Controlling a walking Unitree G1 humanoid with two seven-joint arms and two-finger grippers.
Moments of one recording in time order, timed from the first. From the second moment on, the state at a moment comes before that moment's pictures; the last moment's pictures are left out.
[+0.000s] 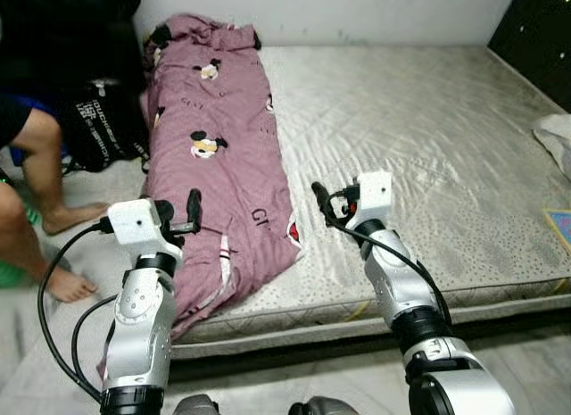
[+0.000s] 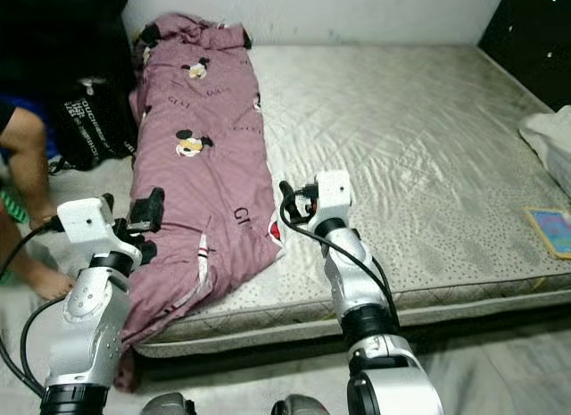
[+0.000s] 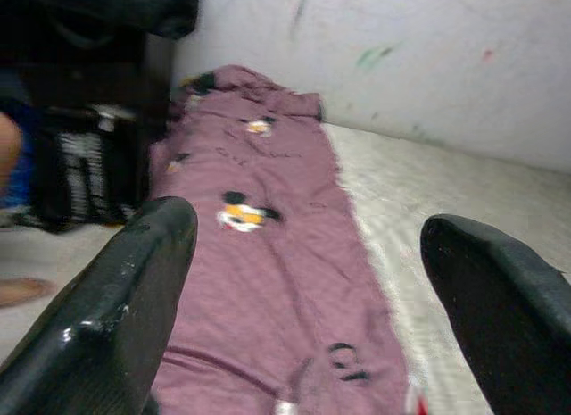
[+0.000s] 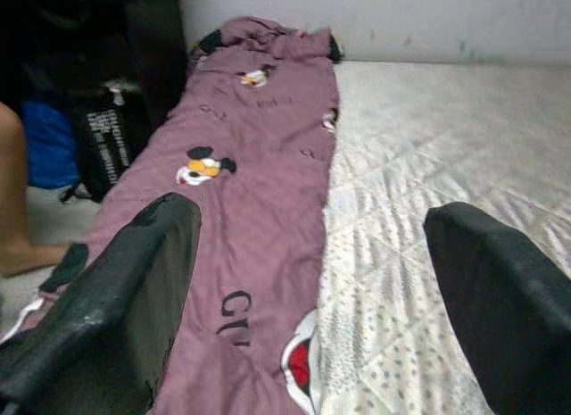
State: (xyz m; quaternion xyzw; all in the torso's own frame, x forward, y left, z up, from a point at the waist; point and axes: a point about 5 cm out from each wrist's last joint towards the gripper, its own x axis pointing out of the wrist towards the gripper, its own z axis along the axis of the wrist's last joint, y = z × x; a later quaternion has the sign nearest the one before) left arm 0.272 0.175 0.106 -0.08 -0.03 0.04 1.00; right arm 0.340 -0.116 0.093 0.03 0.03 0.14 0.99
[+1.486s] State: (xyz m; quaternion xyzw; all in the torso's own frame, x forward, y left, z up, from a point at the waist) left arm 0.255 0.160 0.110 -0.11 0.02 0.03 0.99; right arm 0.295 -0.117 0.089 0.05 0.08 0.14 0.99
